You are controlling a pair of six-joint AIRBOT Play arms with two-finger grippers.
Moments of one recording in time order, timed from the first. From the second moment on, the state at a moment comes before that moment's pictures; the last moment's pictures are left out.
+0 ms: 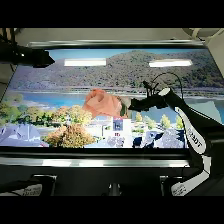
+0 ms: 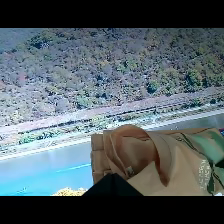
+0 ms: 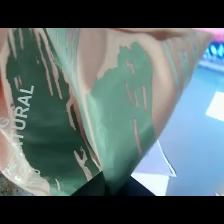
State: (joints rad) left arm -0.08 -1.40 1.85 1.21 -1.29 -1.45; right arm 0.09 -1.77 1.27 -0.65 1.00 1.10
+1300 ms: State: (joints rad) left arm -0.10 -1.45 1.85 1.21 -1.19 -1.44; right arm -0.88 -1.54 2.00 -0.75 1.71 1.18
